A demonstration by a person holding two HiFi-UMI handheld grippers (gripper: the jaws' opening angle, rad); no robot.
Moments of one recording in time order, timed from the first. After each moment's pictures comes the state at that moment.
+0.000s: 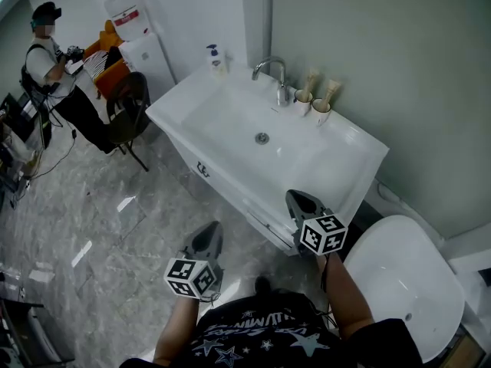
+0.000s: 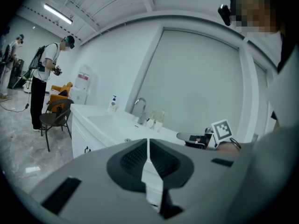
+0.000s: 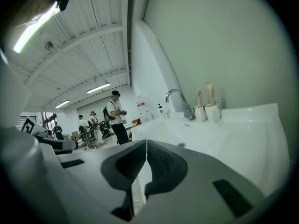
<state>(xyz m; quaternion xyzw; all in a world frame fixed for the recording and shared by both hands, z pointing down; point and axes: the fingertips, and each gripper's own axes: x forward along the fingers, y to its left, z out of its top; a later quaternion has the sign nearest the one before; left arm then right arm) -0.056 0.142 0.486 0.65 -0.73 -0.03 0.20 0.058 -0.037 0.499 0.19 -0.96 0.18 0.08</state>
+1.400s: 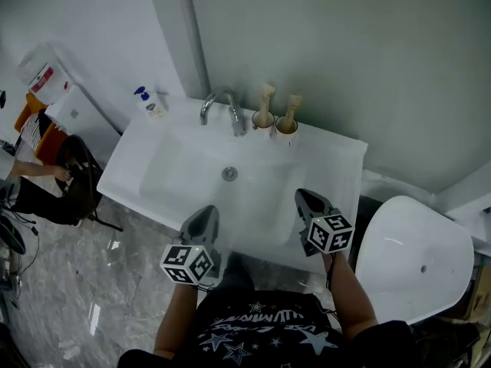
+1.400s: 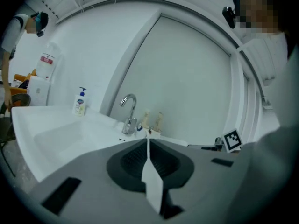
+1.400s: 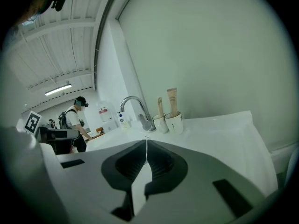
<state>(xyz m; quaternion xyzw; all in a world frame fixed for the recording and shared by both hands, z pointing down) -0.158 -0.103 0.473 0.77 -0.61 -0.01 0.20 0.059 -0.199 0.508 0.40 -0.89 0.21 0.07</state>
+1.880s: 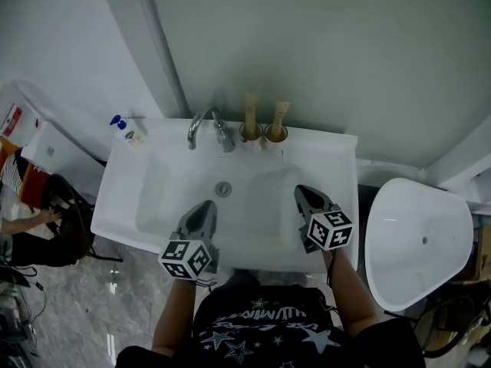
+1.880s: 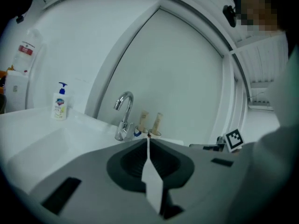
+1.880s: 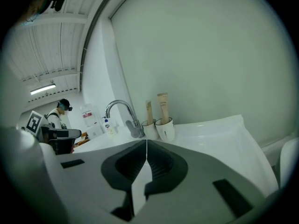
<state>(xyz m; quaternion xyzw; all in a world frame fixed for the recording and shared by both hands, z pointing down) -0.184 -0.189 0.469 0.83 -0.53 0.02 0.20 0.050 -0.235 0.500 0.49 -0.84 0.21 0.06</state>
